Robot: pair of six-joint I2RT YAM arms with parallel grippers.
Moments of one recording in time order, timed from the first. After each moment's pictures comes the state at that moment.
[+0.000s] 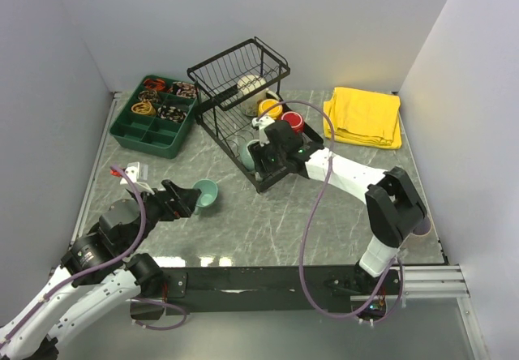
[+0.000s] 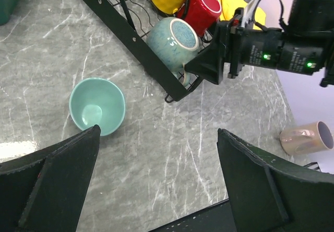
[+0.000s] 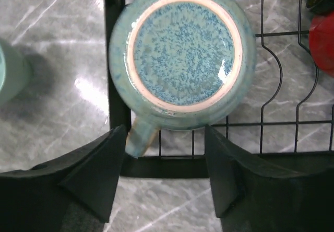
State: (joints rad) left arm -0.79 0.34 0.69 -0.61 -0.38 -0.69; right arm 0.69 1.68 1.20 -0.28 0.00 0.09
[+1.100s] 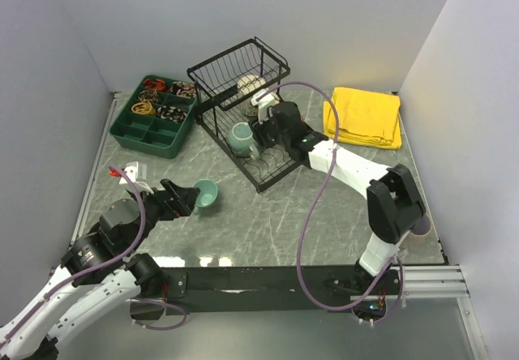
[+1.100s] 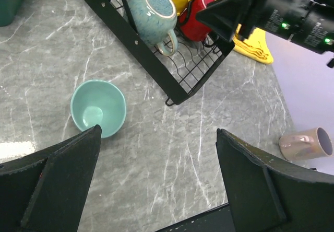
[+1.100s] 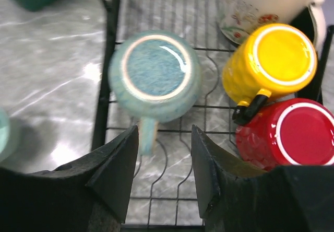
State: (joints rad) left arm -0.79 0.34 0.69 -0.61 -0.40 -0.70; right arm 0.63 1.73 1.29 -0.03 0.00 -0.10
